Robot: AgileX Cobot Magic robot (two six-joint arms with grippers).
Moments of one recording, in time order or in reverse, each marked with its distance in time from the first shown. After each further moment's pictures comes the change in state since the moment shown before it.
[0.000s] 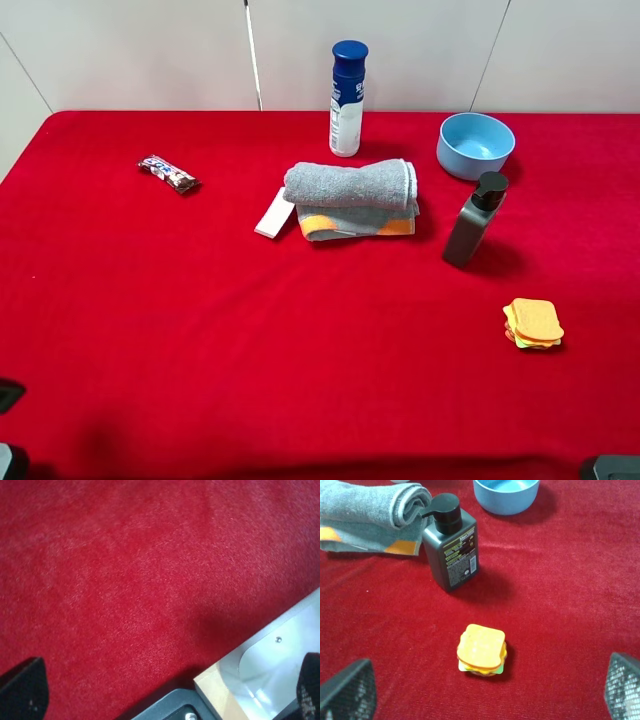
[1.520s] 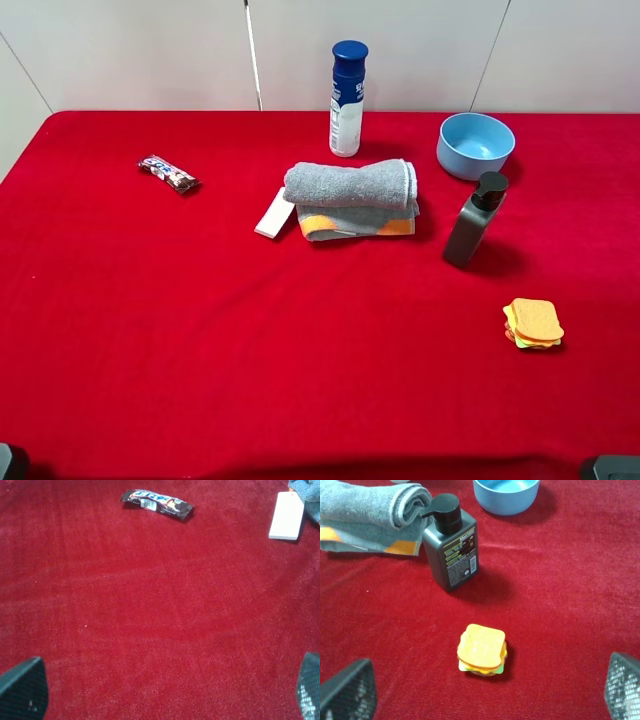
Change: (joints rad) left arm 0.368 -0.664 0.003 -0.002 0.003 0.000; right arm 0.000 0.000 0.000 0.000 0.000 0.000
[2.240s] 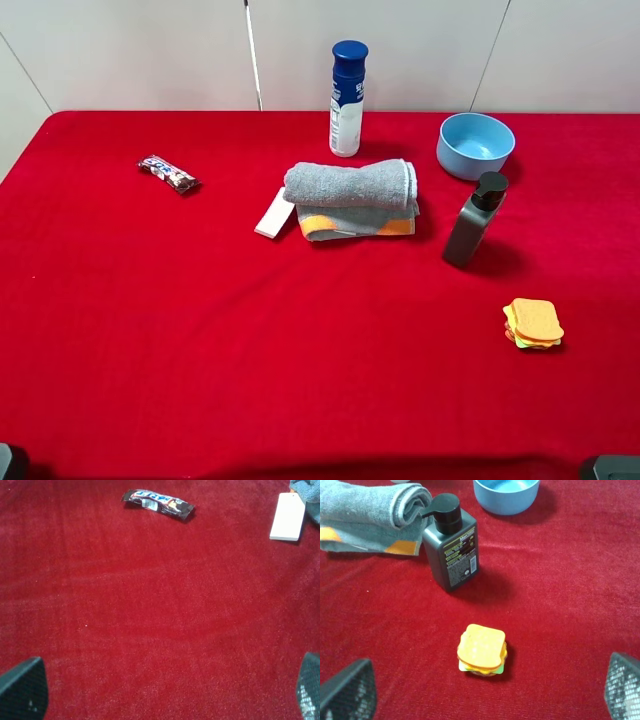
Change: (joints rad) left arm 0.000 0.000 0.000 0.002 0.000 -0.007; right arm 0.000 0.000 0.000 0.000 0.000 0.000
